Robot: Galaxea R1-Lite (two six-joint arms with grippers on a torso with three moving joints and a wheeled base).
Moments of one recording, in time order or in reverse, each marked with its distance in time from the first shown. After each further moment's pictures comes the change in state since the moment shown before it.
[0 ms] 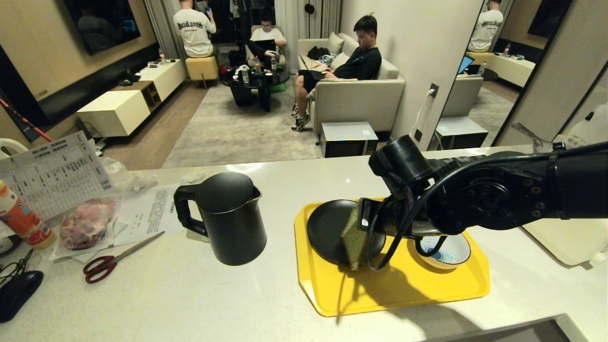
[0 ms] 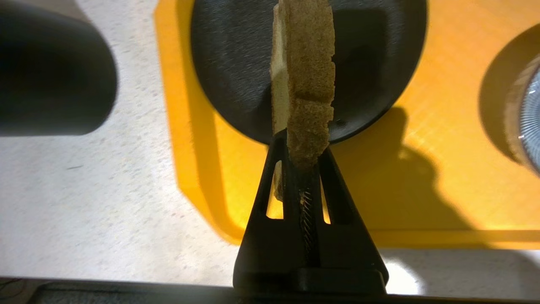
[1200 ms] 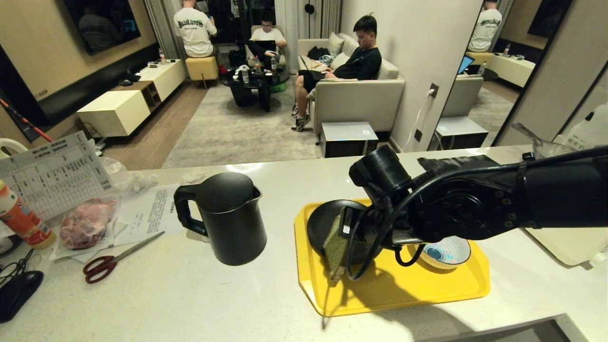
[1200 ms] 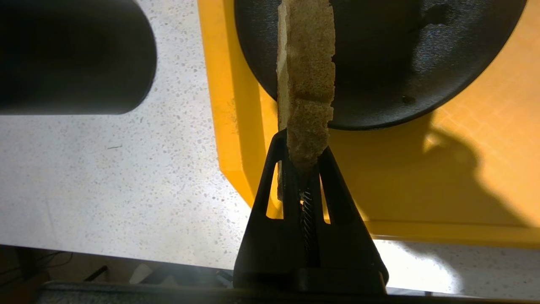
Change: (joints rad) left arm 0.000 0.000 0.000 0.000 0.000 0.000; right arm 0.052 0.053 -0.027 -0.018 0.066 0.084
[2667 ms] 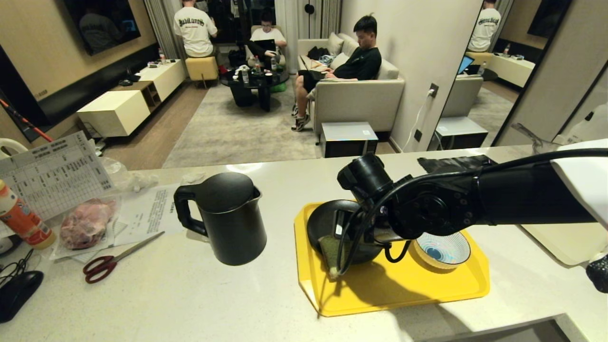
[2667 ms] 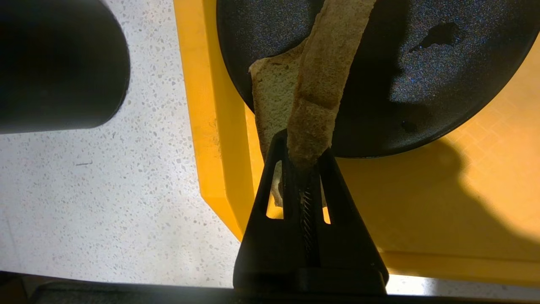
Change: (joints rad) left arm 0.000 0.000 0.000 0.000 0.000 0.000; right arm -0.020 0.102 -0.076 0.002 -0.002 -0.044
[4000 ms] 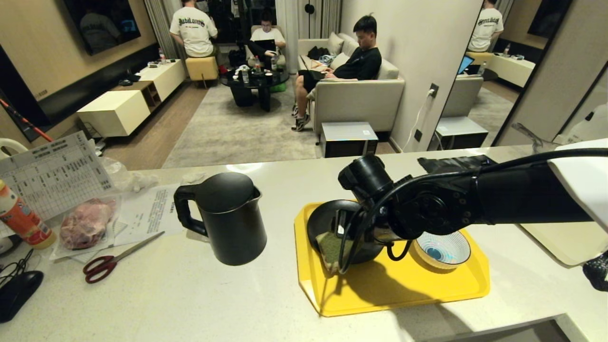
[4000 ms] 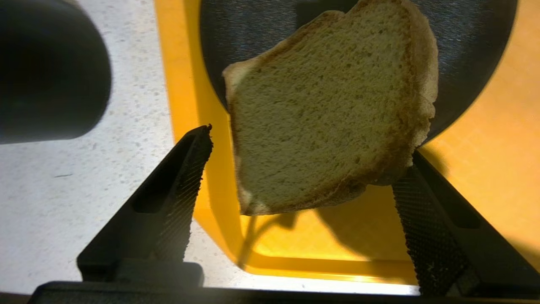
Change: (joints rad) left arm 0.000 0.000 0.000 0.000 0.000 0.000; right arm -0.008 0.004 0.002 0.004 -0.051 -0.023
